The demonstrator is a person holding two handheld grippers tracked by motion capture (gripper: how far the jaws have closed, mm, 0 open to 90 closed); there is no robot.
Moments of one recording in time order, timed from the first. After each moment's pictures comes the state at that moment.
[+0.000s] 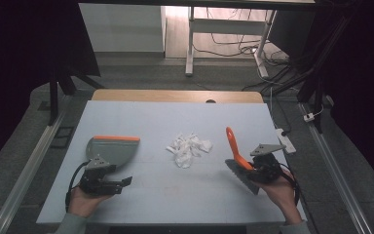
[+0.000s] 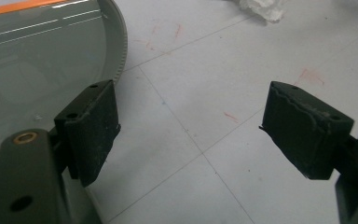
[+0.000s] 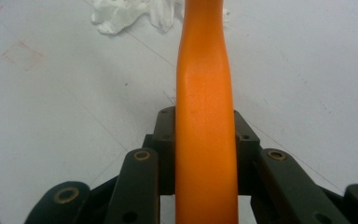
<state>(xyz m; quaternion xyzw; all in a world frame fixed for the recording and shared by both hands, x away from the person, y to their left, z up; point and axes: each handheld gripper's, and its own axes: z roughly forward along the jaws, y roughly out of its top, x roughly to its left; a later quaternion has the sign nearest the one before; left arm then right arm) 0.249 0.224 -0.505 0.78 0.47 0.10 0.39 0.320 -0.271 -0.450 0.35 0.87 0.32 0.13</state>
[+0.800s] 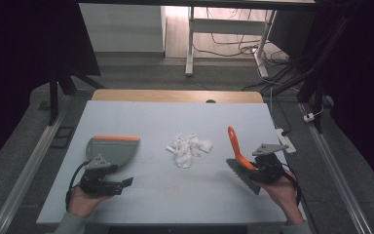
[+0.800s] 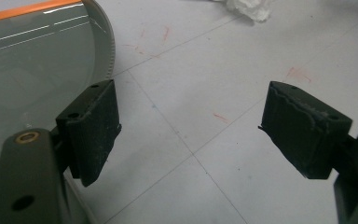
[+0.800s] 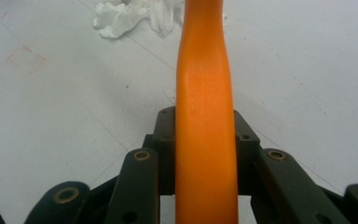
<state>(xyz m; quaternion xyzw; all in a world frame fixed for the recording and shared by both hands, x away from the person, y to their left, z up) 0.249 0.222 -0.500 0.79 0.46 0.09 0.40 0.318 -0.275 -0.446 0.35 0.87 0.33 0.13</state>
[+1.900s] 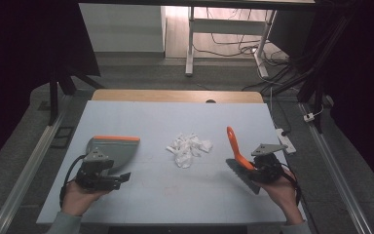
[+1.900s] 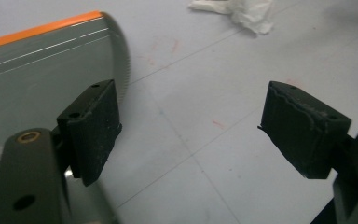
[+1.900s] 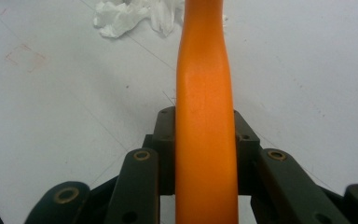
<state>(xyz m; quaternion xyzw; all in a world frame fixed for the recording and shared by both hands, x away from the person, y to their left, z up) 0.249 0.225 -0.464 0.79 0.49 0.10 0.36 0.318 -0.272 -0.445 0.34 0.87 0.33 0.13</state>
